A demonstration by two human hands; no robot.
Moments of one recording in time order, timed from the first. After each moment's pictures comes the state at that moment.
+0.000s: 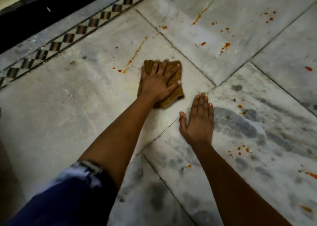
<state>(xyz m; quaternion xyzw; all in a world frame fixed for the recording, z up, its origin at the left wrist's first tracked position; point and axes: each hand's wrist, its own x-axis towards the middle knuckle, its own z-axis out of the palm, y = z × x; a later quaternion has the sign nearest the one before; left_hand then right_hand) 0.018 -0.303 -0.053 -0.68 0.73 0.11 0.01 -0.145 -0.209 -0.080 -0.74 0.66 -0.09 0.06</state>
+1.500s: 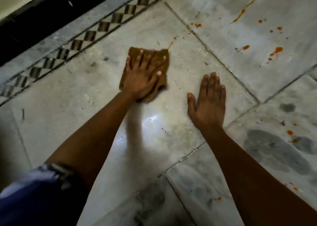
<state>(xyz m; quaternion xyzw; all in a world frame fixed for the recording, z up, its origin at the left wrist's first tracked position) 0.151 -0.321 -0.068 -0.71 0.70 0.06 -0.01 -0.069 -0.297 -0.087 -0.77 0.62 -0.10 0.08</state>
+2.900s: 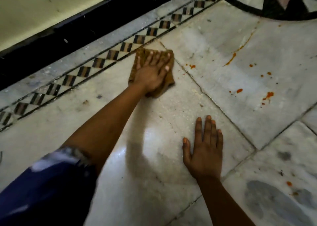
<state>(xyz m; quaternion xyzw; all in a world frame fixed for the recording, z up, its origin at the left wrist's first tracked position) 0.155 -0.463 -0.052 -0.72 0.68 0.13 -0.02 -0.067 -0.299 -0.079 -0.76 0.64 -0.06 0.08</state>
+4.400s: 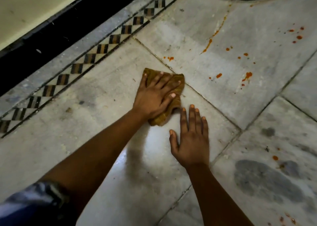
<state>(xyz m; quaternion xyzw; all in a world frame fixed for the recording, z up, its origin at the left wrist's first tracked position) 0.089 -0.401 -0.065 -0.59 0.81 0.08 -0.01 -0.067 -0.298 -0.077 -0.75 0.65 -0.09 0.11</state>
